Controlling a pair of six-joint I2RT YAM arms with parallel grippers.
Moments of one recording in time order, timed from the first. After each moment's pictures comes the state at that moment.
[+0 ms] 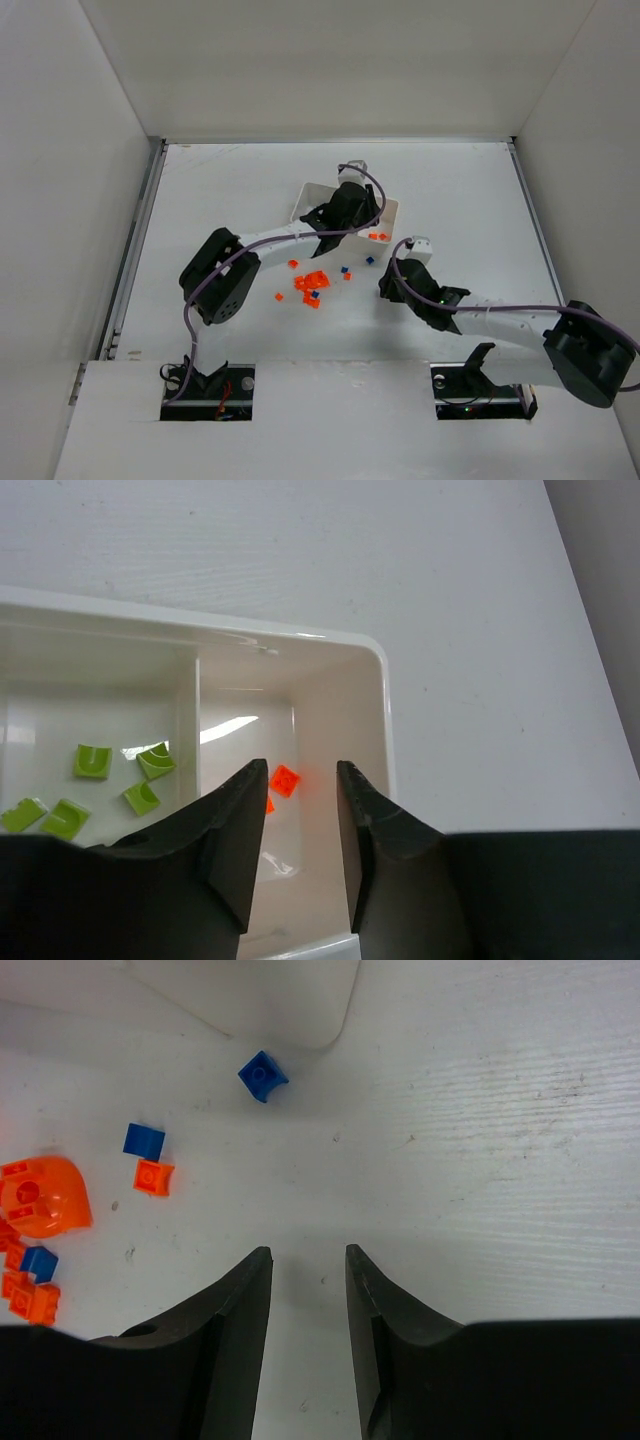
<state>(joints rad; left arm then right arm) -0.82 1.91 1.30 0.17 -0.21 -0.62 0.82 1.19 0.42 0.06 0.44 0.76</state>
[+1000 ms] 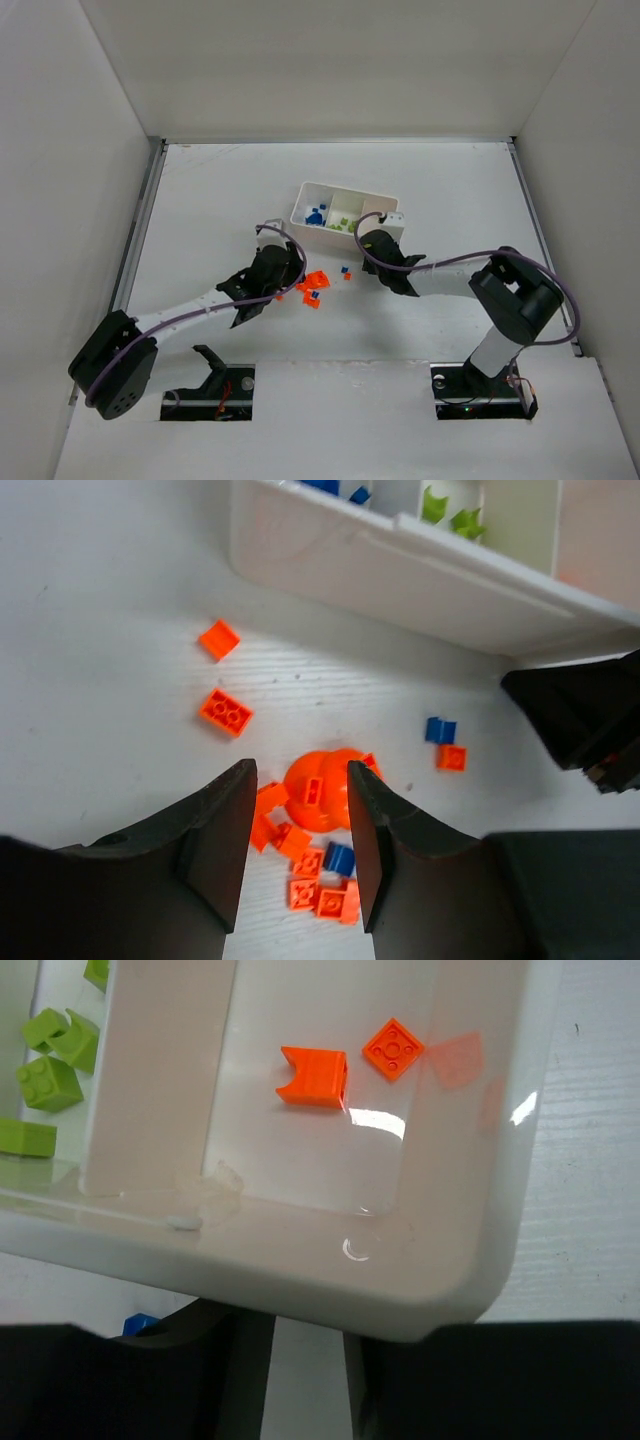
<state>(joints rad) -0.75 1.18 0.49 0.12 -0.35 -0.65 0.75 1.66 0.75 0.13 0.52 0.67</state>
